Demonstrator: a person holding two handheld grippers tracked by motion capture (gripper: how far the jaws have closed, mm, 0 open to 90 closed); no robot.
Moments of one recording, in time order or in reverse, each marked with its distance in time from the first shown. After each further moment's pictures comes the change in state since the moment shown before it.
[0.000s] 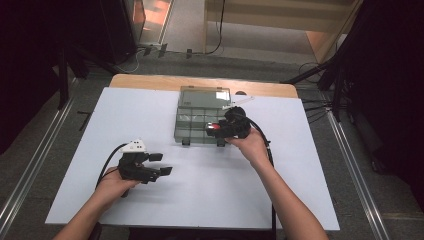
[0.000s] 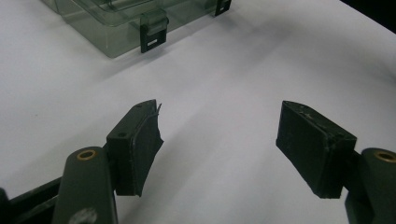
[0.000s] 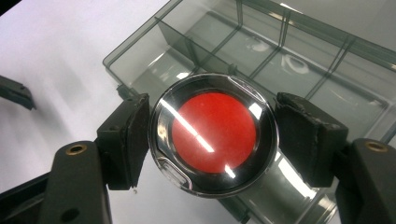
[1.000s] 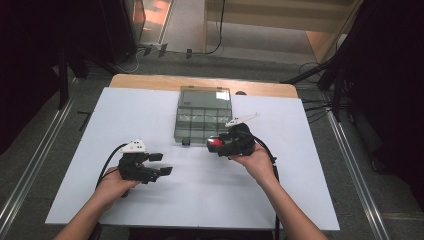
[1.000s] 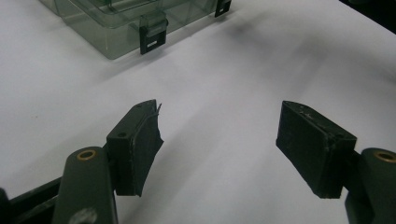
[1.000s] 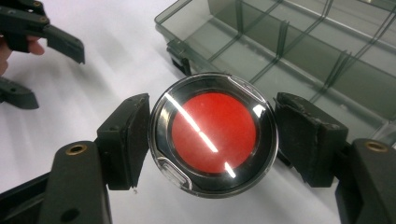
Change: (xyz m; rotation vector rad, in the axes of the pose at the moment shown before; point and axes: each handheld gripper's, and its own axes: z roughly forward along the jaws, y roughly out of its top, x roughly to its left) left arm -0.001 0.000 0.000 -0.002 0.004 0.005; right arm 0.027 -0.039 -0.019 -0.021 0.047 -0.051
